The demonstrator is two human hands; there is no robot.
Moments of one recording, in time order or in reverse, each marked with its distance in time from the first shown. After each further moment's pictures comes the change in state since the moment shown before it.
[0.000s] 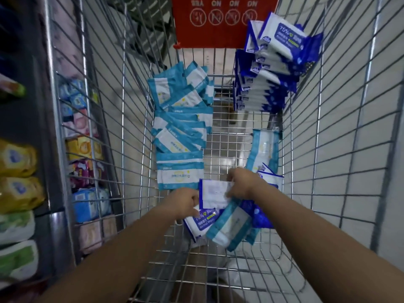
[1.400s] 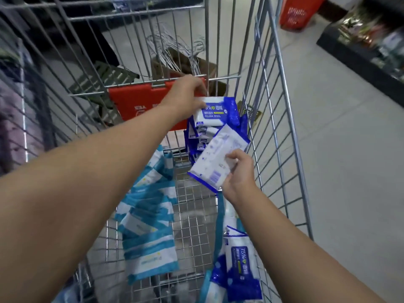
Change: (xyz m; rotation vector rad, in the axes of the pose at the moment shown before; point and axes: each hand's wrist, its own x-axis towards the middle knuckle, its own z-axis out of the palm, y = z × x) left_hand 0.070 0.244 -0.323 0.089 0.791 0.581; right_hand -0.014 -0.009 -0.181 2.220 0.461 0.070
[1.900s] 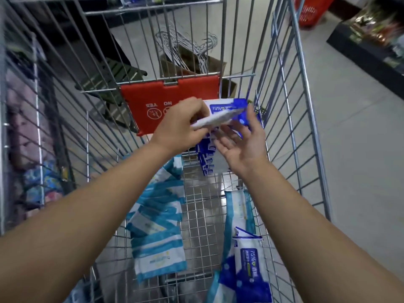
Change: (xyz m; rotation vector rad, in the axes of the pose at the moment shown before) left_hand -0.073 -0.024 0.001 -0.109 0.195 0.354; right_hand 0.008 -0.025 0.042 0.015 -0.170 -0.102
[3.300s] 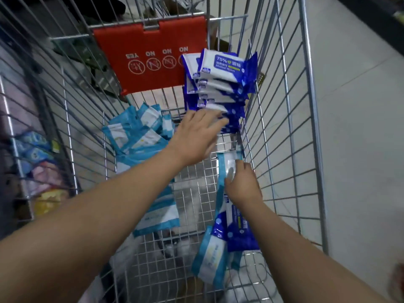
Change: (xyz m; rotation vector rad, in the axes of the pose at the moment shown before) left_hand -0.084 0.028 0.082 0.479 -0.333 0.123; right_hand -0.037 0.097 -0.160 -1.801 0.190 -0.158
